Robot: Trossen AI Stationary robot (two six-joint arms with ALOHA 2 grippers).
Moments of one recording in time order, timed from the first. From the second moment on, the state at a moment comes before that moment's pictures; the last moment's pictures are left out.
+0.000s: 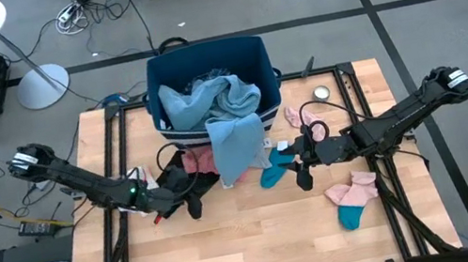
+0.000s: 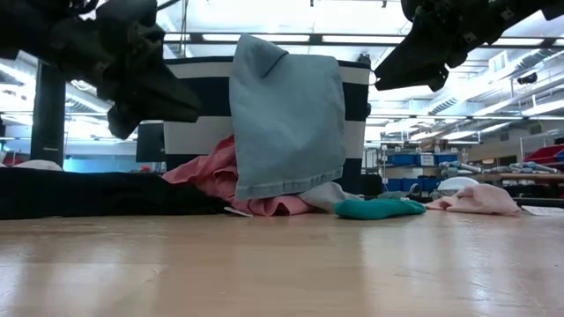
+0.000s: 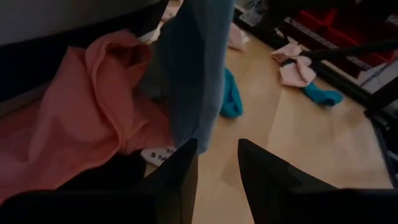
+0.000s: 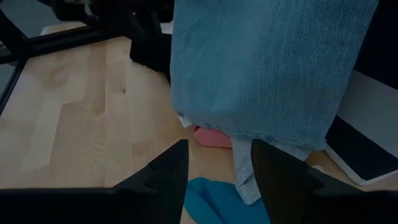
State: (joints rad) left arm -0.39 1.19 0.40 0.31 -0.61 -0.77; right arm 0.29 1.11 0.64 -0.05 0.48 0.38
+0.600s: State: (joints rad) left arm -0.31 1.37 0.46 0.47 -0.53 -0.71; right arm 0.29 1.11 0.64 -0.05 0.48 0.37
